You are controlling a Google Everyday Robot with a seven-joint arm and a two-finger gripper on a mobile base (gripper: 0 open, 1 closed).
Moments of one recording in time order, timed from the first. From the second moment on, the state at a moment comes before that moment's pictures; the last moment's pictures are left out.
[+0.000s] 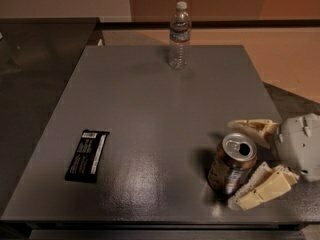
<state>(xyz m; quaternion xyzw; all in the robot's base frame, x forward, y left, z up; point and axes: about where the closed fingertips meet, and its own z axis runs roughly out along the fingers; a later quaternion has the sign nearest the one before) 0.351 -0.135 0.877 -0.57 0.70 0.27 0.35</state>
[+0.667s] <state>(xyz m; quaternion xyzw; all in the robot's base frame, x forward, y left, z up) 0.349 -0.126 0.898 -0.57 0.69 0.27 0.36</state>
